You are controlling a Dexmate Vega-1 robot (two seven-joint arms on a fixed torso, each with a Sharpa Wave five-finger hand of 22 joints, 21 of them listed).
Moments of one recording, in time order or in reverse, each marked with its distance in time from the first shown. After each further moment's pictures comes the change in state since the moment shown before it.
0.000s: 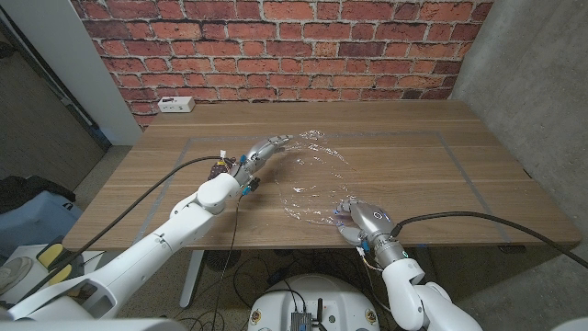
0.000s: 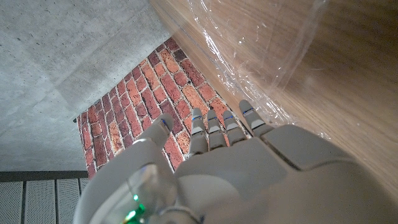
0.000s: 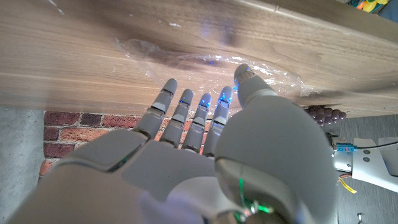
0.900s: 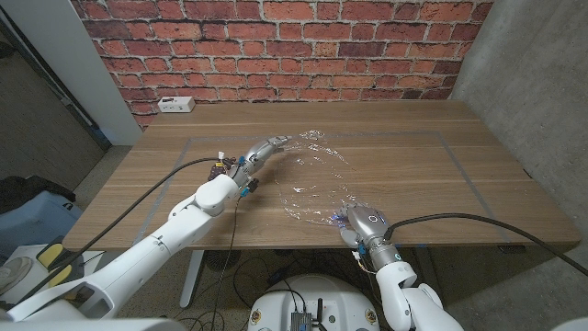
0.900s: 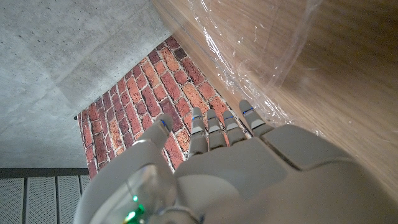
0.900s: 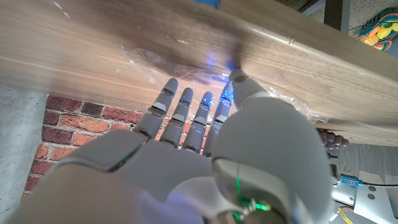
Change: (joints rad) left arm 0.020 0.009 -0.011 -0.011 -0.009 -0.011 0.007; left_hand -0.018 0.000 -0.008 0.008 0.000 0.004 -0.004 0.000 0.000 0.005 -0.005 0.000 0.000 0.000 0.000 0.000 0.000 0.002 -0.002 -0.006 0.000; right arm 0.052 0.042 -0.069 0.093 -0.130 -0.034 0.030; right_hand 0.047 0.005 -0.021 0.021 0.000 0.071 -0.002 0.012 0.005 0.047 -0.014 0.009 0.009 0.022 0.000 0.019 0.009 0.021 -0.021 0.000 0.000
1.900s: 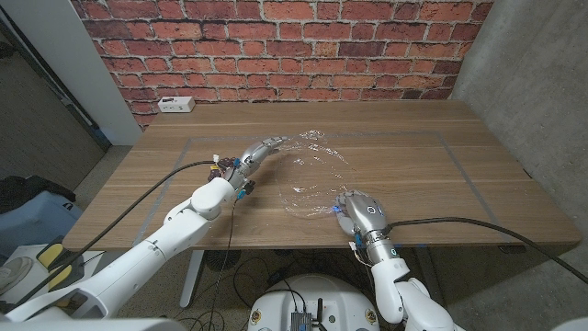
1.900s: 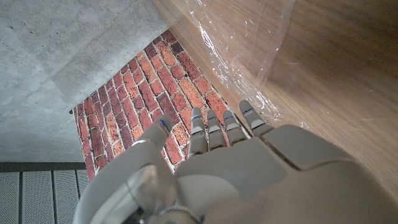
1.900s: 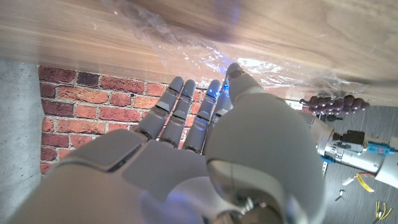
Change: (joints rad) left arm 0.030 0.012 -0.021 -0.014 -0.011 -0.002 0.018; left_hand -0.004 -0.004 0.000 0.000 0.000 0.000 0.000 0.000 0.000 0.004 -0.004 -0.005 0.000 0.002 -0.002 0.000 0.000 0.000 0.000 -0.007 0.000; right arm 0.007 0.062 0.066 0.126 0.071 0.185 -0.272; right_hand 0.060 0.085 -0.076 0.025 0.002 0.225 0.091 0.108 0.058 0.157 -0.007 0.055 0.023 0.077 -0.004 0.059 0.045 0.045 -0.059 0.028 0.007
